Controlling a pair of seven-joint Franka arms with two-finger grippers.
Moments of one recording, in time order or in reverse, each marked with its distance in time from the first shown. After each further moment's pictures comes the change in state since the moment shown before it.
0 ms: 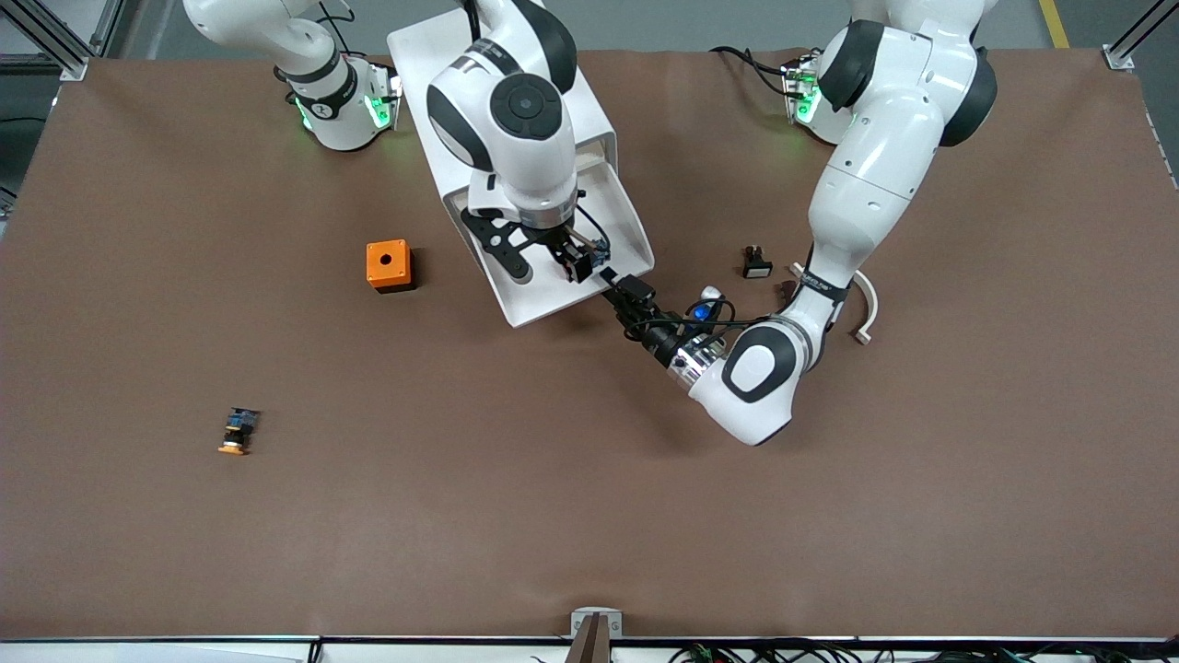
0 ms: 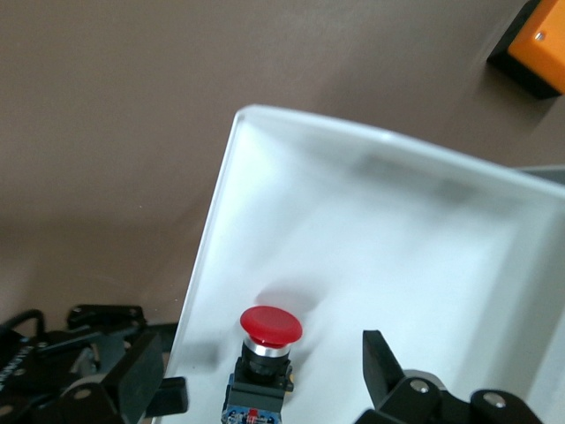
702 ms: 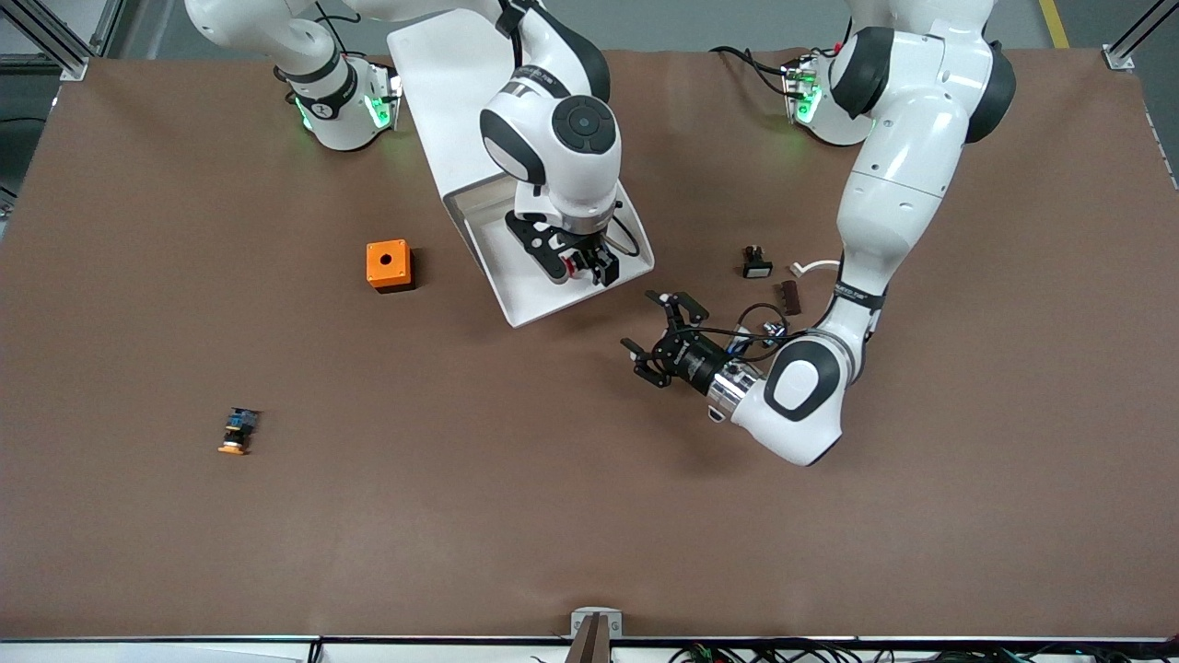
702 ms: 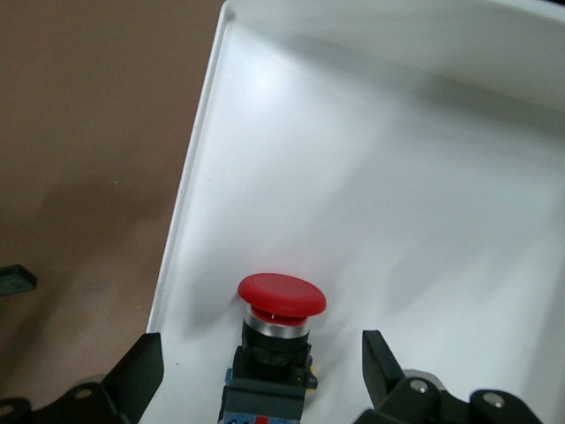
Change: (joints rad) left arm 0.029 -0.018 0.086 0.041 0.051 0.020 0.803; right arm 0.066 0.096 -0.001 0.021 -0.039 0.058 0.121
